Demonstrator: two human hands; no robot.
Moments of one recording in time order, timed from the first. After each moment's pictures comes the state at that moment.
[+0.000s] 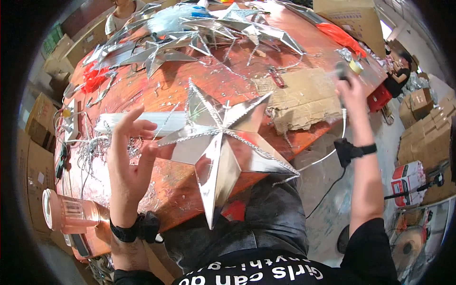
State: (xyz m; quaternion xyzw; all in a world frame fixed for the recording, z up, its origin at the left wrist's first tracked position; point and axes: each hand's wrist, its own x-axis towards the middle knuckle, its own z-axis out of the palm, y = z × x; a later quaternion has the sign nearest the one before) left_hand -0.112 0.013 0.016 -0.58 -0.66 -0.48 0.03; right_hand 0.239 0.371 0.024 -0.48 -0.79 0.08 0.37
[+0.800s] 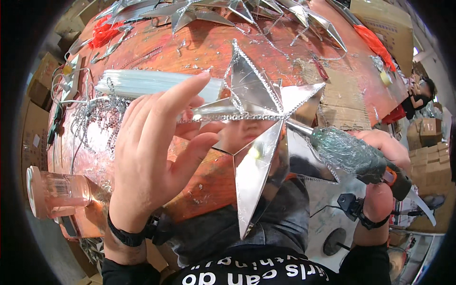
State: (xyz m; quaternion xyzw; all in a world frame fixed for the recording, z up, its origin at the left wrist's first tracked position) left_hand -0.103 0.008 0.017 -0.64 -0.68 -0.36 0.07; right_hand 0.164 0.170 0.067 -0.24 -0.89 0.27 0.30
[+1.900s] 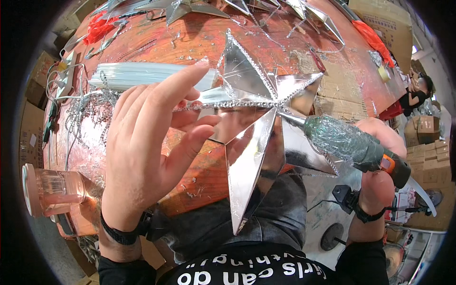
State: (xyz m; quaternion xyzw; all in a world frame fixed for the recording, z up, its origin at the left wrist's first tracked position) left_hand -0.102 0.009 0.021 -0.66 -0.67 -0.32 0.10; right_hand 0.163 0.173 0.056 -0.29 -0.86 0.29 0.32
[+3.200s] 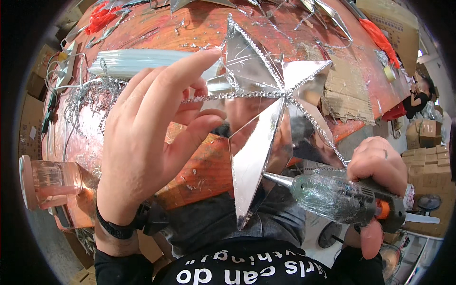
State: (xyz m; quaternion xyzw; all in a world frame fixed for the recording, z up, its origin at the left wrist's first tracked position) left_hand -0.100 0.011 0.018 -0.66 -0.67 -0.34 0.05; right_hand 0.164 0.167 0.060 -0.03 -0.94 0.24 0.26
